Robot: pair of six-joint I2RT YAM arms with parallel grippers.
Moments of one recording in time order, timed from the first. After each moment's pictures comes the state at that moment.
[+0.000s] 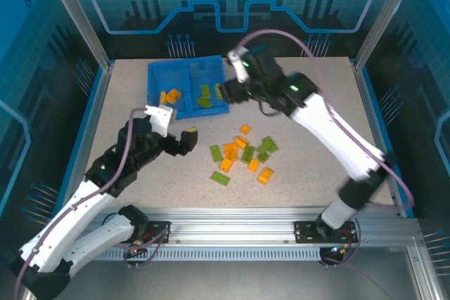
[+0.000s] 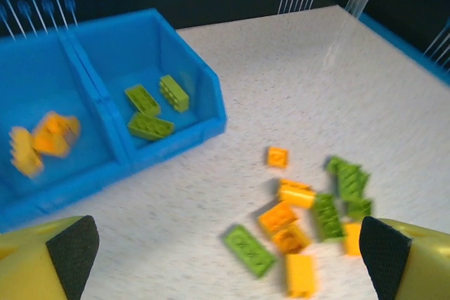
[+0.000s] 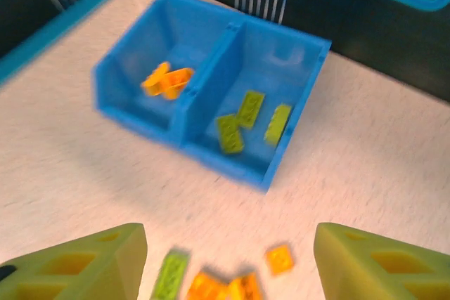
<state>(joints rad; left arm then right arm) -0.54 0.79 0.88 -0.52 -0.07 -0.24 0.74 1.53 1.81 -0.91 0.10 0.15</state>
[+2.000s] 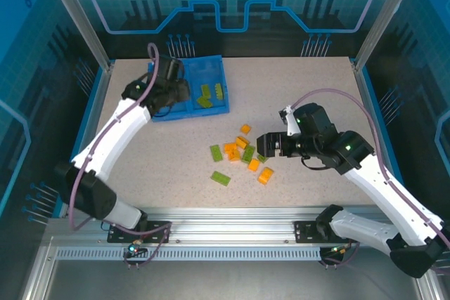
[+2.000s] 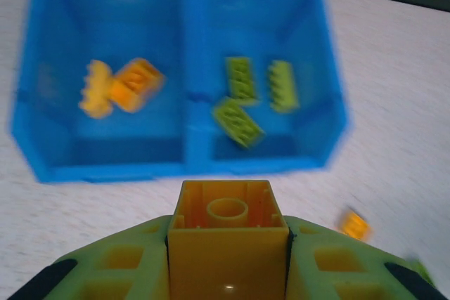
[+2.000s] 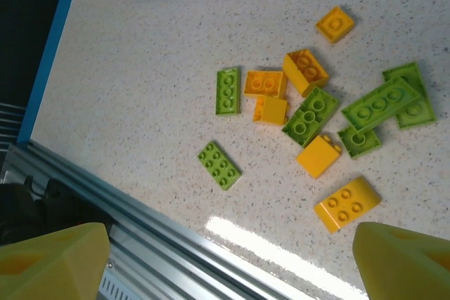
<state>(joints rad) -0.31 1.53 1.52 -0.82 -0.20 -0.49 0.62 1.00 1.15 -0.96 -0.18 0.54</state>
